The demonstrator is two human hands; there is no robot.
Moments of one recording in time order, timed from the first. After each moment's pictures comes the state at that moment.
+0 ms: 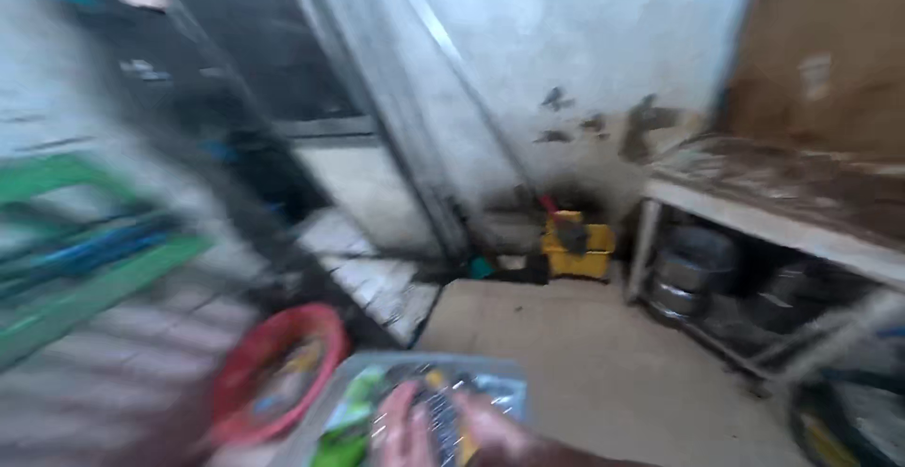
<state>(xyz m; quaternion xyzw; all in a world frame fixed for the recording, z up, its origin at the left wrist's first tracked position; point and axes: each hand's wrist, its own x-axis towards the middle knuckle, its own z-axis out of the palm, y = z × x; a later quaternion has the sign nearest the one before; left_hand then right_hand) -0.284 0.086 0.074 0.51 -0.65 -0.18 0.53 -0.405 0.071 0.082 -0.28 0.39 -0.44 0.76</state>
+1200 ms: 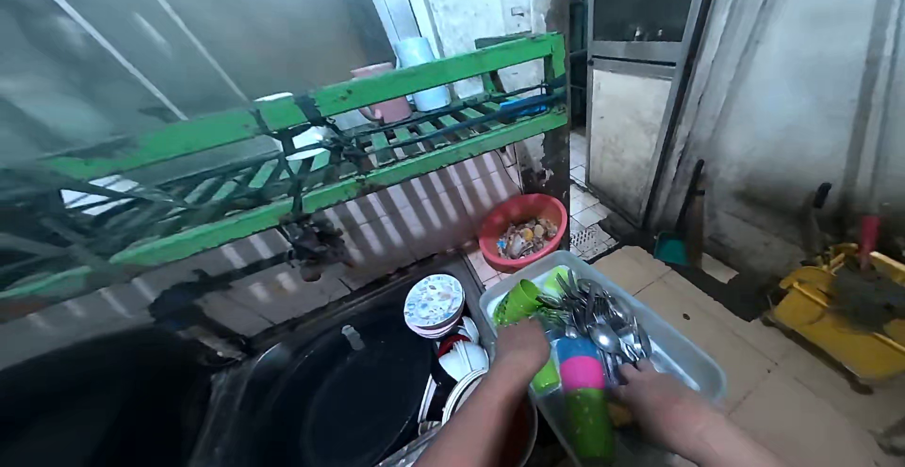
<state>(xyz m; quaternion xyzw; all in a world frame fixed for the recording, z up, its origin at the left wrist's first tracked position) -0.199 0.071 0.056 0.84 -0.49 -0.23 -0.07 -0.416 0.038 0.061 -0.90 0.31 0.26 0.18</state>
